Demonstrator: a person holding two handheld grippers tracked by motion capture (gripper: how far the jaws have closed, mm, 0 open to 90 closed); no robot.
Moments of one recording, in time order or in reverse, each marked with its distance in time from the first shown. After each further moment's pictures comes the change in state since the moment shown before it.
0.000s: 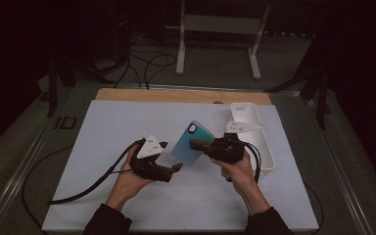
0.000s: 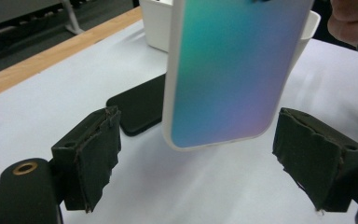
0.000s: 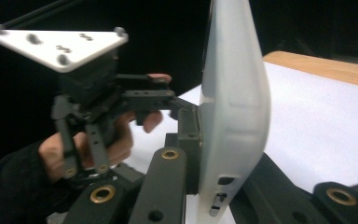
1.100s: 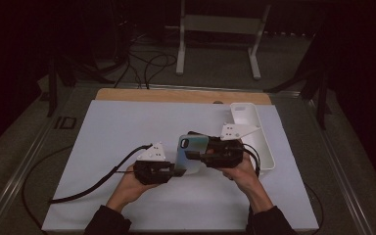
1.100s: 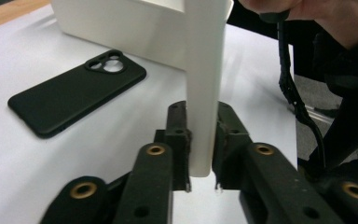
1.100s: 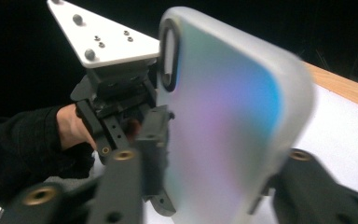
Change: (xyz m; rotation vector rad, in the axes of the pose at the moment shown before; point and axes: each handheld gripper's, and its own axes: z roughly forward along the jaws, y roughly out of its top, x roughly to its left) left arm -0.005 -0.010 0.009 0.020 -0.293 0.028; right arm 0.013 0.005 0.002 0.068 0.057 -0.193
